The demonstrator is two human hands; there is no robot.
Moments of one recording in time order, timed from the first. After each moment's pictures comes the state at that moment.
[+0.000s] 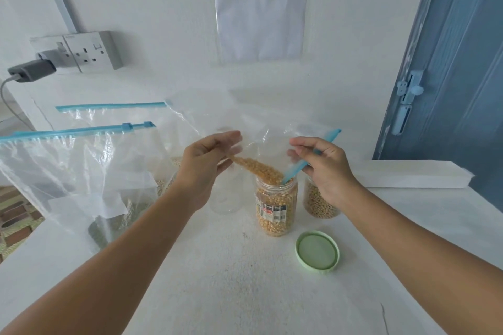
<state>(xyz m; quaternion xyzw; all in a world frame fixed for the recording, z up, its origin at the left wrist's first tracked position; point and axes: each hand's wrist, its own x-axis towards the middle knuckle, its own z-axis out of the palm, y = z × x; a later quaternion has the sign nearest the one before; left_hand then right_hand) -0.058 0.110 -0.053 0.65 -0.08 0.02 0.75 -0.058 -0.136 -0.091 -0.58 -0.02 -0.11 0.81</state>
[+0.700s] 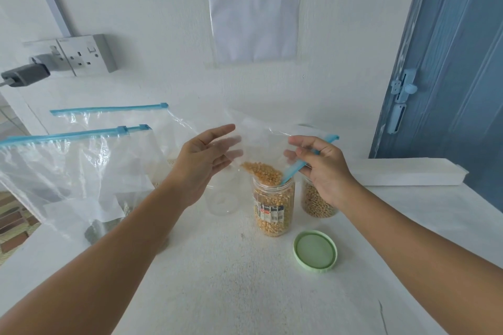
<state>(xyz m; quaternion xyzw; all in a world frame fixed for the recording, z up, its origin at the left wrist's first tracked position) -0.051 0.117 -0.046 0.67 -0.11 -0.03 0.73 -0.059 -0.140 -0.092 -0.57 -0.02 -0.10 0.82</state>
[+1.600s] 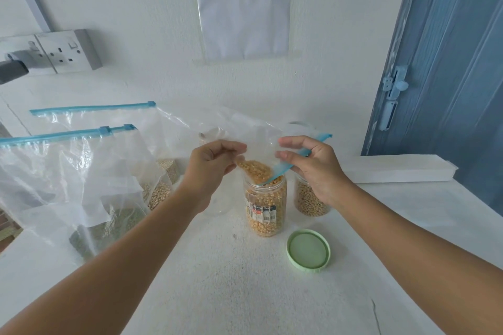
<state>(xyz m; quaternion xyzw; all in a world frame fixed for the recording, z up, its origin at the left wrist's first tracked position) -0.051 0.084 -0.063 0.72 -0.09 0.03 0.69 -0.060 -0.143 -0.092 -0.64 -0.04 -0.12 0.76</state>
